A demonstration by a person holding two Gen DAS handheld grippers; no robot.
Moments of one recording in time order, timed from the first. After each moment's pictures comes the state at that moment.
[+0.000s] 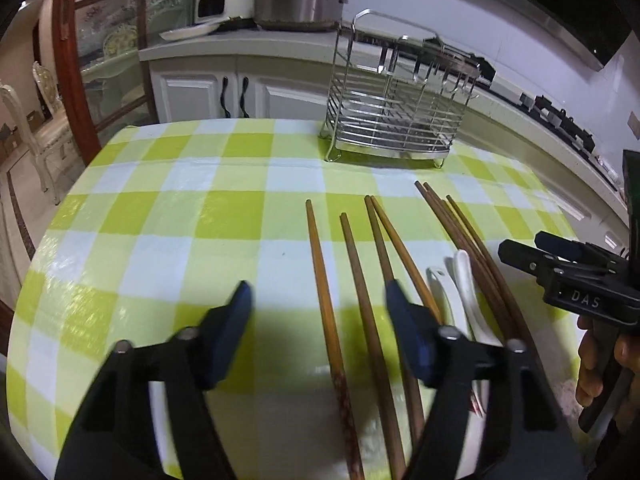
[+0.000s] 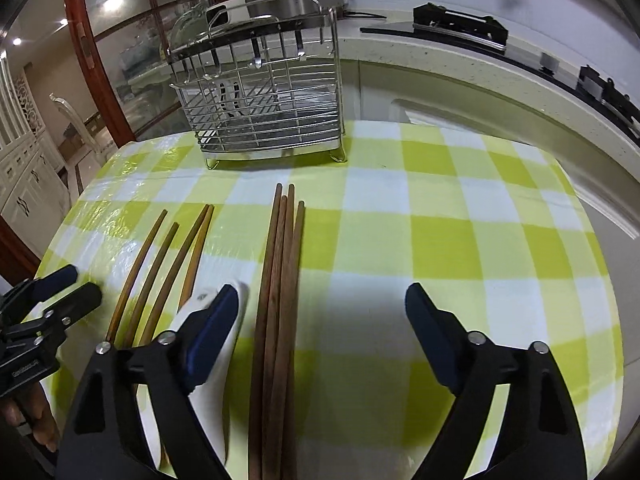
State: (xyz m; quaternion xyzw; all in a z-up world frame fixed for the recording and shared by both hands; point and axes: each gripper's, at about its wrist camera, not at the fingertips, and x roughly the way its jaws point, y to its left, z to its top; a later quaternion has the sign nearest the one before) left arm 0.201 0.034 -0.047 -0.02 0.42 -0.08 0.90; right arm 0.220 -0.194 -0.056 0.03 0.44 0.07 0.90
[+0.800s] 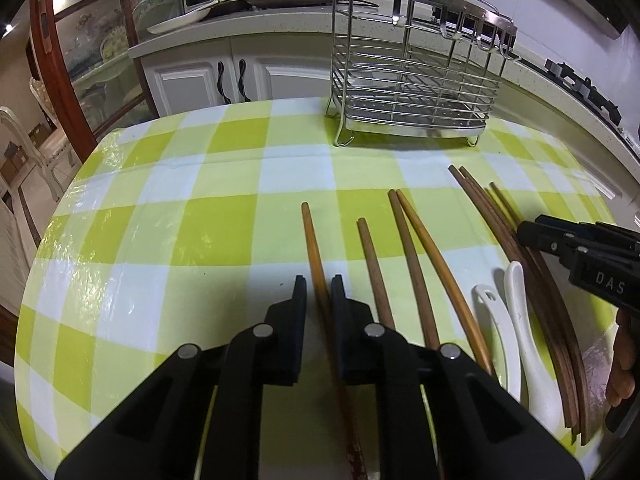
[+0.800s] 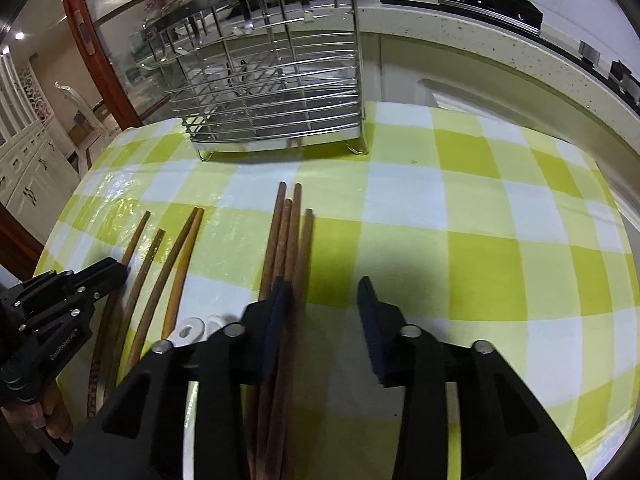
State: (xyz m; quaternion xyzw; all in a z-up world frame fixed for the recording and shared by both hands) left arm 0.244 0.018 -0.072 0.03 0.45 -0.06 0.89; right arm 0.260 -0.190 -0.076 0.03 0.47 0.10 0.88
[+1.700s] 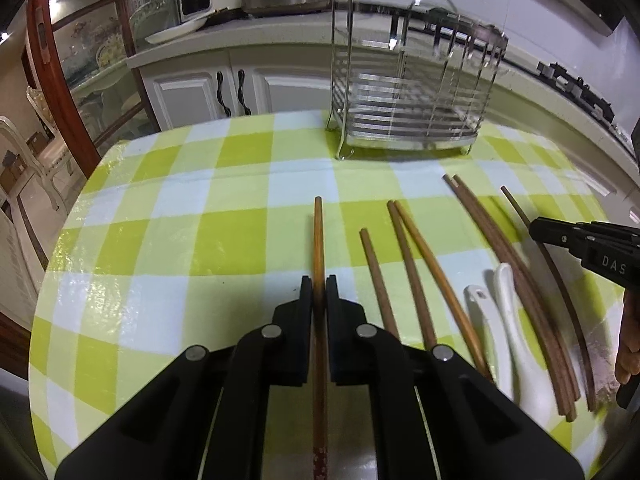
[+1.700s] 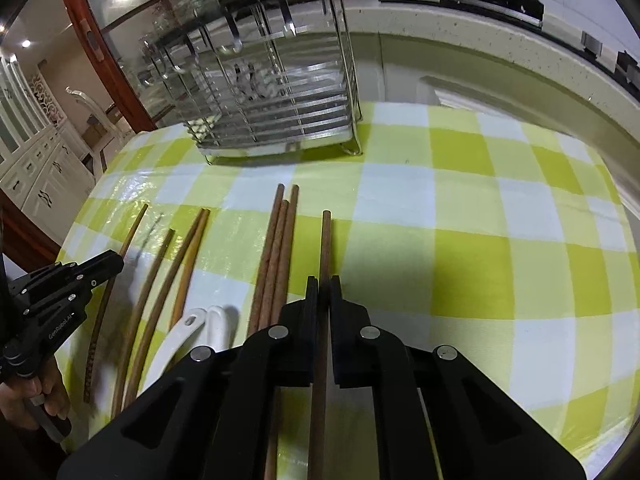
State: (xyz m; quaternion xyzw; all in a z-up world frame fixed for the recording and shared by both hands) left arm 0.238 0.025 -0.052 0.04 0.44 -0.07 0.90; right arm 0.253 -0.210 -0.063 0.05 0.47 0.13 0.87
